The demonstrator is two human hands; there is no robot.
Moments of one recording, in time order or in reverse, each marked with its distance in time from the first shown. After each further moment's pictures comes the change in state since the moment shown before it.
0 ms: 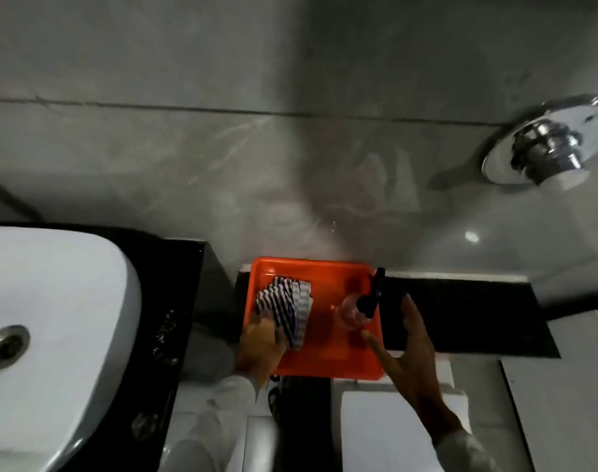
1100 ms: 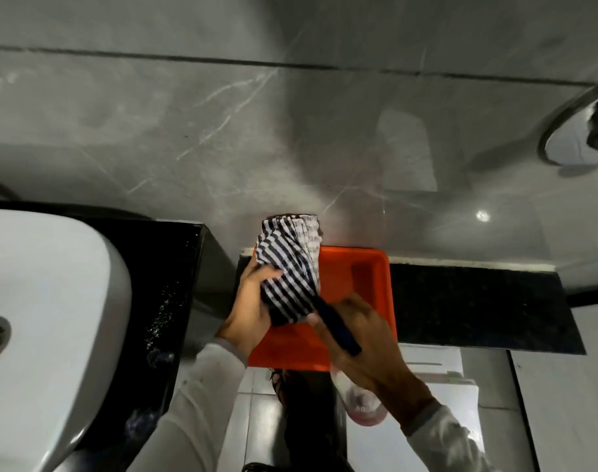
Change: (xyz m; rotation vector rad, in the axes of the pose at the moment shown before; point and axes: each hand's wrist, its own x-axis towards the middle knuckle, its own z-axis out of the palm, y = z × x) left_hand 0.034 0.034 -0.050 -1.548 -0.019 -0.315; right_hand 0.016 -0.069 0.057 -0.256 -0.338 -0.403
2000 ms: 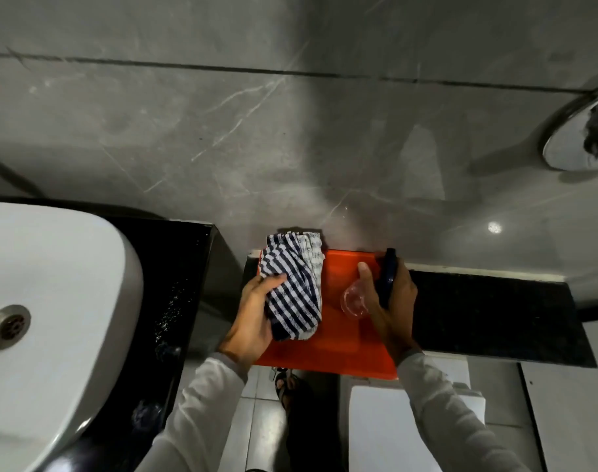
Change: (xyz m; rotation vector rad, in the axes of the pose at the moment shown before) left_hand -0.021 -0.008 -0.013 0.087 0.002 -0.038; right_hand 0.042 0.066 -0.004 0.317 0.490 0.218
